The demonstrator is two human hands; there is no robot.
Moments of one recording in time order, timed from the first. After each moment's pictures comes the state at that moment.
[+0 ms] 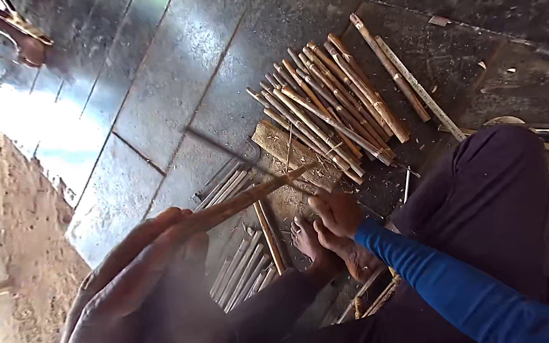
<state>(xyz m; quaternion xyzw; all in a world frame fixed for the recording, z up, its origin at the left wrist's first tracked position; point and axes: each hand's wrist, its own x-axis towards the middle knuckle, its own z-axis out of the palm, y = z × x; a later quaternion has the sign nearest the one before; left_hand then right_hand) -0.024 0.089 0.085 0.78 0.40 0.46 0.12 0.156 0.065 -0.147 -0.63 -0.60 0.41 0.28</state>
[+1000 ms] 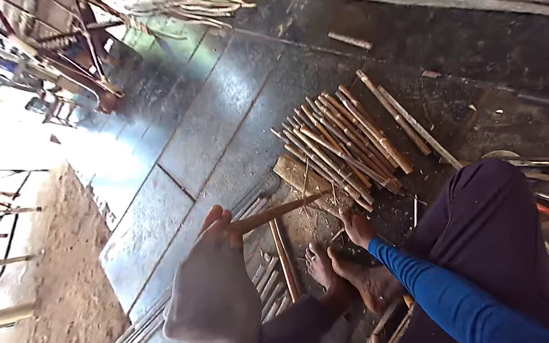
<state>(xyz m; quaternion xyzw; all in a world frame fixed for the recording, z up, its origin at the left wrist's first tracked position) -0.014 0.098 0.081 0.74 0.46 0.49 0.07 0.158 0.078 -0.203 -0.72 -0.48 0.47 0.18</state>
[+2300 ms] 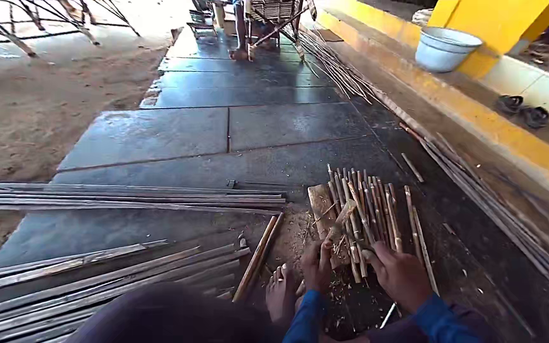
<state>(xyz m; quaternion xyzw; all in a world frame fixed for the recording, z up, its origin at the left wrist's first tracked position) 0.063 0.088 -0.146 0.43 0.59 0.64 0.24 0.243 0.094 -0.005 -0.49 -0.84 -0.01 0.25</state>
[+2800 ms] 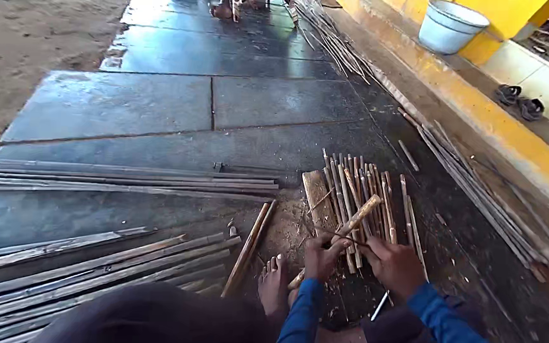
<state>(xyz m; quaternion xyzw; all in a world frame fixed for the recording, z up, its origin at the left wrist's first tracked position) 0.057 0.094 -0.148 0.44 0.58 0.54 0.43 0.246 0.107 -0.035 -0.51 -0.83 -0.03 0.24</state>
